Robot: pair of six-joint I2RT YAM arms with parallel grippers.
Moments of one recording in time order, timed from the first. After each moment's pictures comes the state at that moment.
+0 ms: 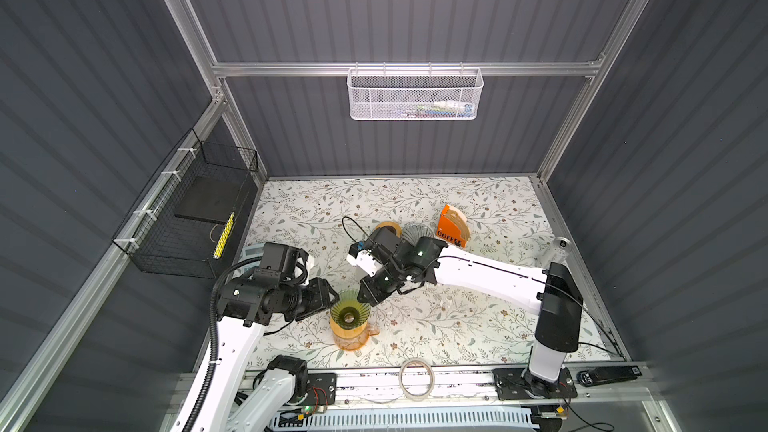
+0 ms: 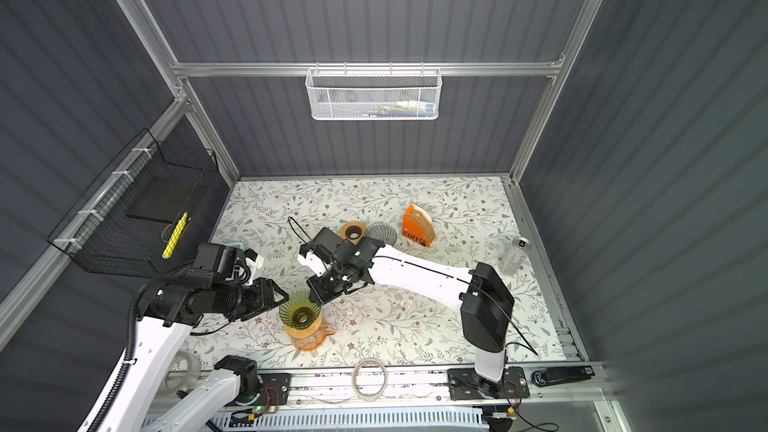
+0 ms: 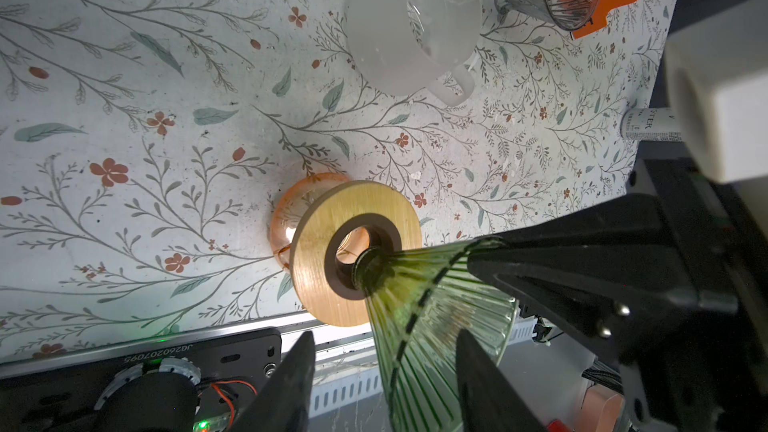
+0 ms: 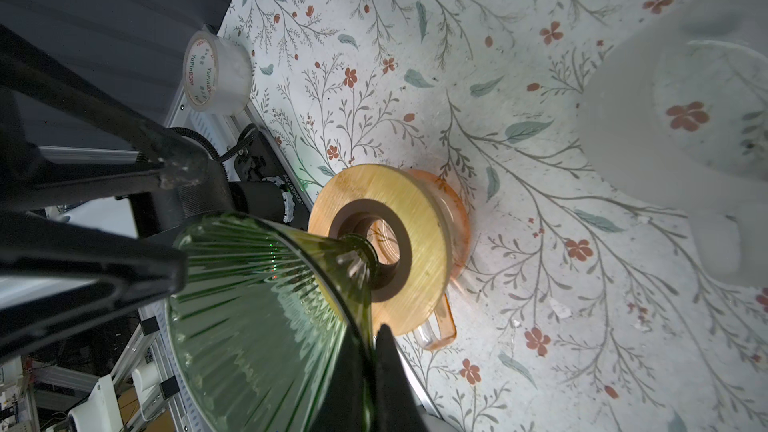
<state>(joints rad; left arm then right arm) -0.25 0.84 1.04 -1.34 0.38 -0.48 1.09 1.82 1.59 -0.74 -0.38 0.44</state>
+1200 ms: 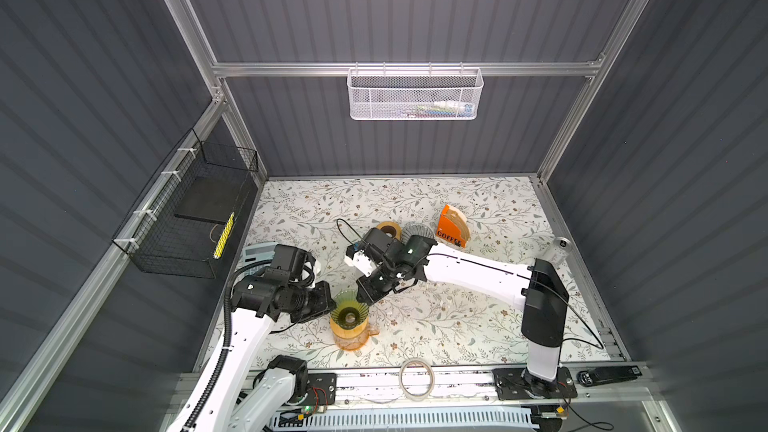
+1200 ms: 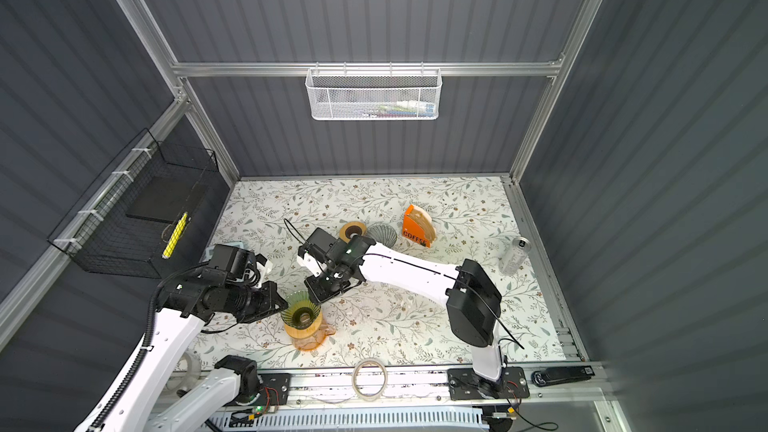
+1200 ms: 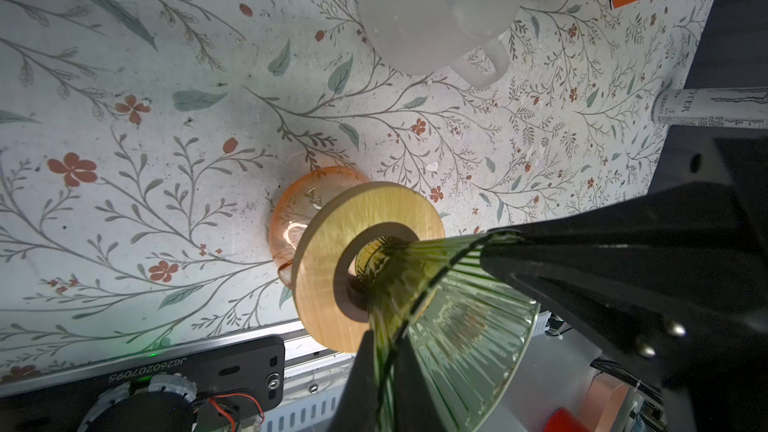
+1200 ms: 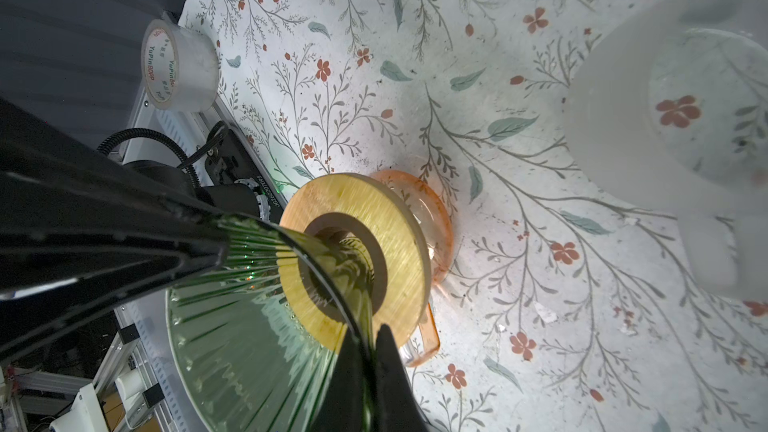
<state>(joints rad) -0.25 0.87 0.92 -1.27 0.39 -0.46 1.09 1.91 1.66 -0.80 -0.36 0.43</state>
